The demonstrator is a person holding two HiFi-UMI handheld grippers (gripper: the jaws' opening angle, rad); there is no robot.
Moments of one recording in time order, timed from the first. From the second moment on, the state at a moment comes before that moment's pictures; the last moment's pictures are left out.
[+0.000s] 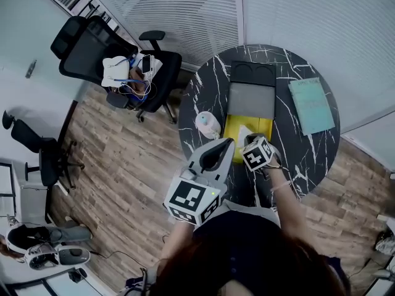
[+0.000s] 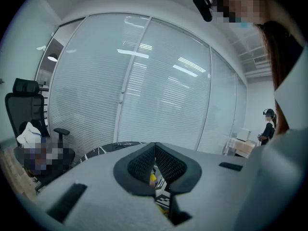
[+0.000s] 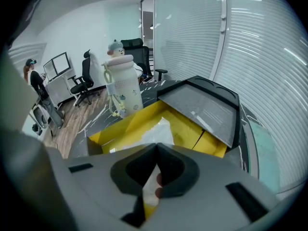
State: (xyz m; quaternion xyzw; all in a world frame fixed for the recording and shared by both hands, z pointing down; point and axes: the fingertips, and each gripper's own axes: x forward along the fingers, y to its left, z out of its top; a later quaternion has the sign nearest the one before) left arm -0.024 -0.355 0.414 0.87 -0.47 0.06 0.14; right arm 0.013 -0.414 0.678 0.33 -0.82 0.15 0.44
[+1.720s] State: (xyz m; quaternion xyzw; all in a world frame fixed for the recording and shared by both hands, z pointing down) left arm -0.050 -0.217 0.373 0.90 -0.43 0.03 0.10; right arm 0.025 -0.299 0.566 0.45 -0.82 0.06 0.36
